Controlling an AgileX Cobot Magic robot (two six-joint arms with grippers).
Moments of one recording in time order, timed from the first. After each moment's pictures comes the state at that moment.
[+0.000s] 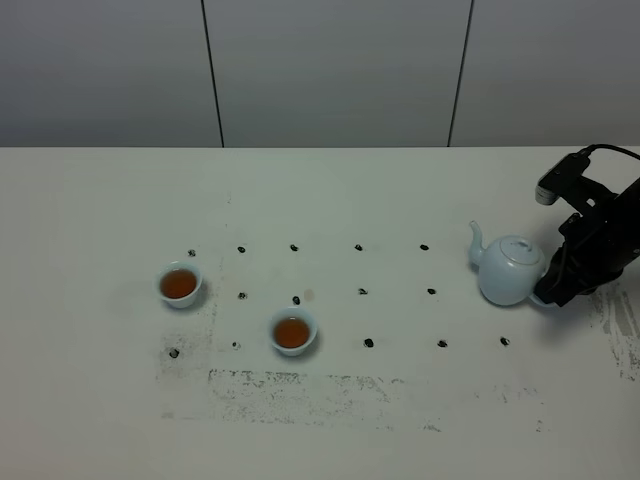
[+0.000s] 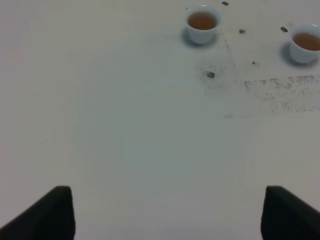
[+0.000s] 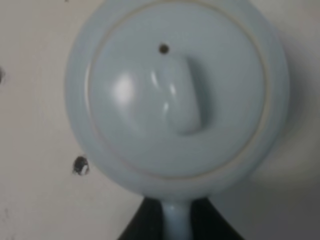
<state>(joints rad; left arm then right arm) -0.02 0.00 -0.47 -0.13 1.07 0.12 0.09 2.07 -1.41 0.44 0.96 -1.09</state>
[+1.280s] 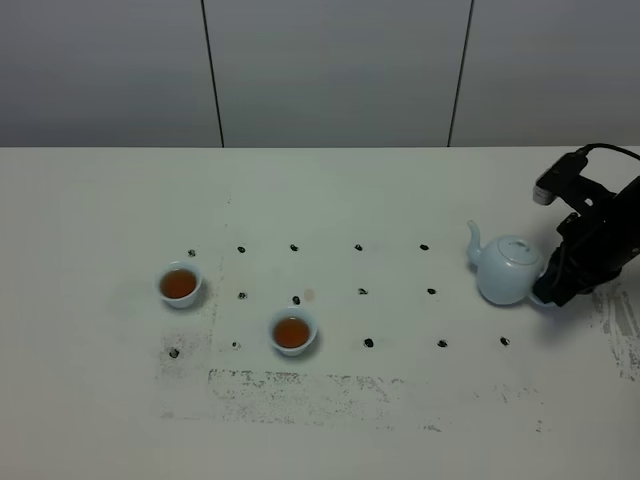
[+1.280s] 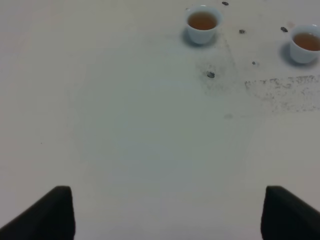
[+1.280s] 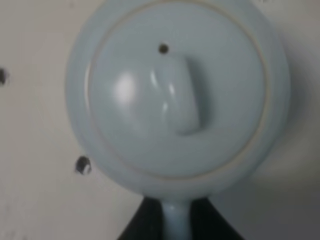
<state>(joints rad) -0.02 0.00 -0.47 -0.13 1.07 0.12 0.11 2.05 -1.41 0.41 0.96 -1.09</state>
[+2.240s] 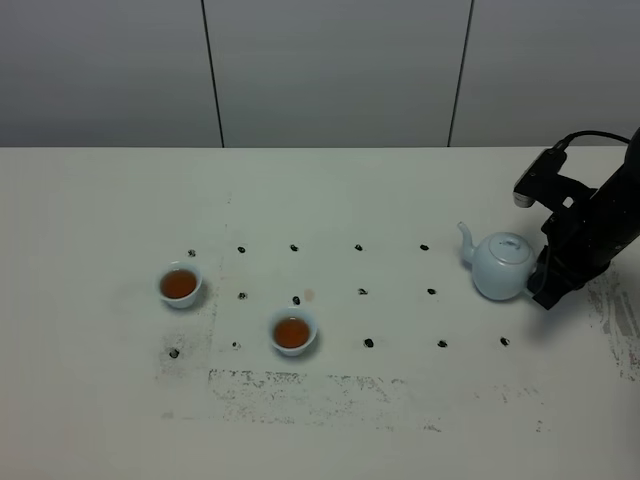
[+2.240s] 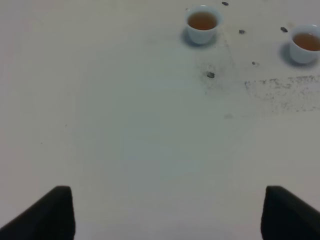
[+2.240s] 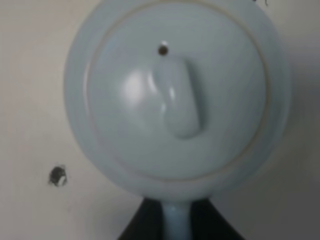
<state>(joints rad) -0.02 0.00 -0.47 -0.13 1.07 0.12 0.17 2.06 -1.41 0.30 0.88 -1.00</state>
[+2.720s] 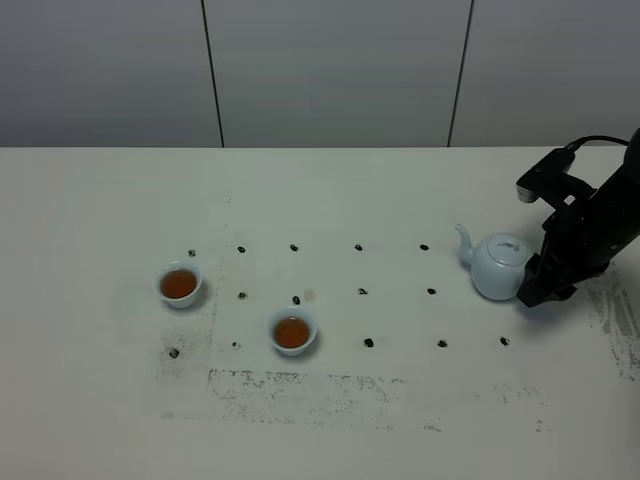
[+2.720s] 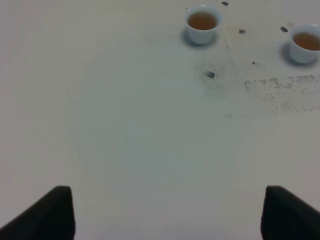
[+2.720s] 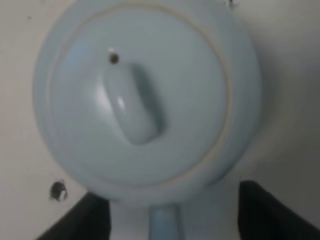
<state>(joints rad) -0.02 0.00 -0.47 -0.13 1.07 0.12 0.17 2.07 -1.41 0.30 0.87 -0.88</state>
